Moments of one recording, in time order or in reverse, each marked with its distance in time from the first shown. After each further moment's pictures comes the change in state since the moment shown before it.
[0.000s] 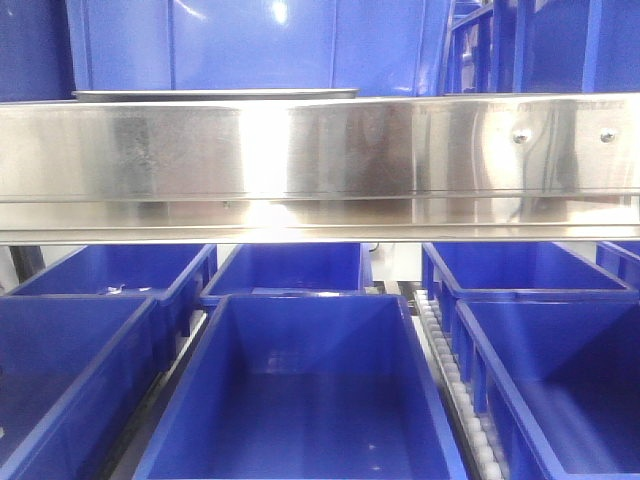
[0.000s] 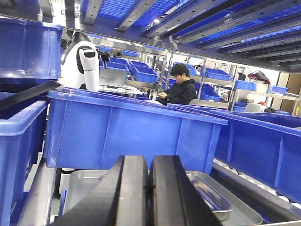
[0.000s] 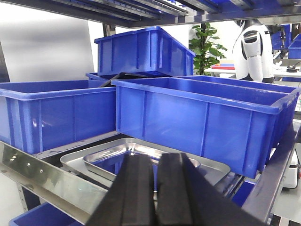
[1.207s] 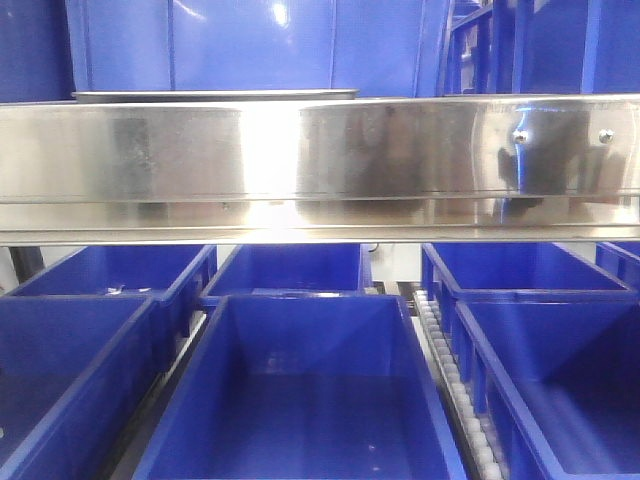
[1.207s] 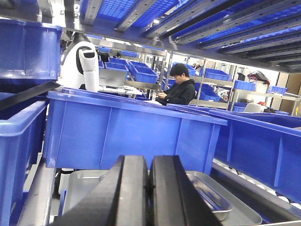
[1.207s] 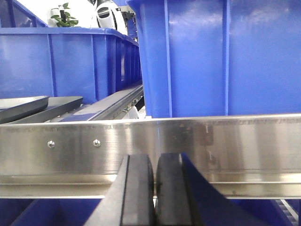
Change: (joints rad) left arm 0.000 0.000 0.000 0.000 0.000 0.000; right arm -0.593 -0.454 0.595 0.468 -0.107 -0.434
